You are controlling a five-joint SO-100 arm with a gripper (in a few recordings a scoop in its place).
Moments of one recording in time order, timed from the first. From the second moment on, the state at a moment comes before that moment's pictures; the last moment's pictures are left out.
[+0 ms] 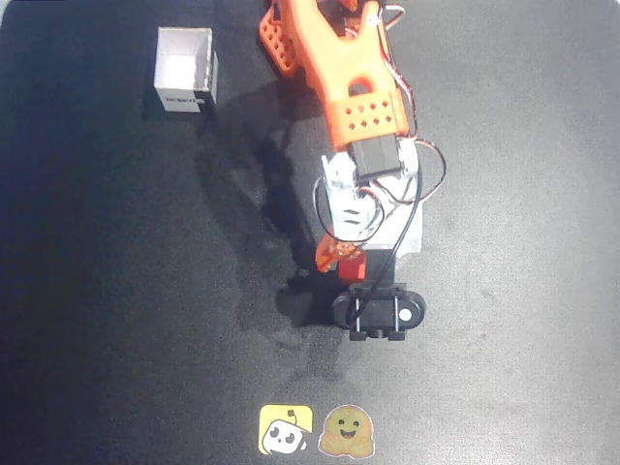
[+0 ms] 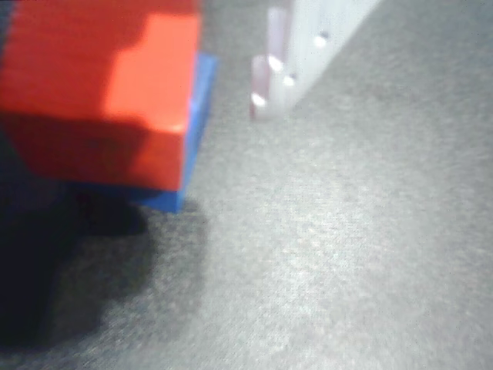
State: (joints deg) arm -13.3 88.9 100.3 63.1 106.8
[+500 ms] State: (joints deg) arm -10.9 118.5 115.5 59.4 96.0
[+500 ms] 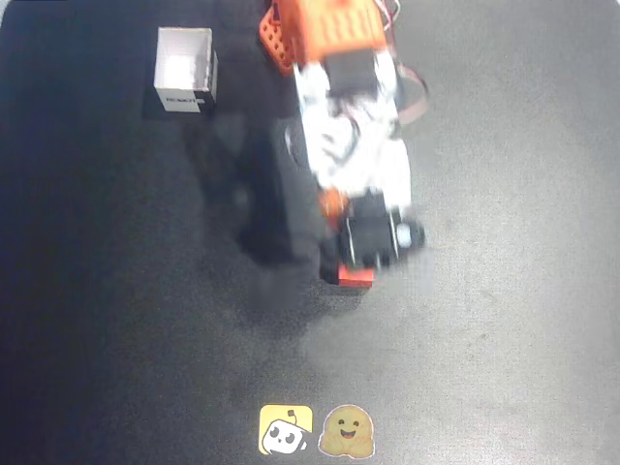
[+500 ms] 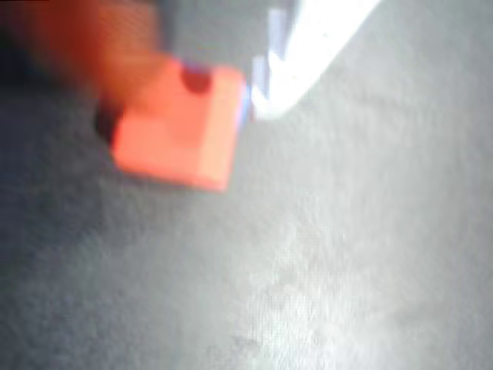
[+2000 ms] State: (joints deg) arm -1.1 182.9 169.5 77.1 90.8
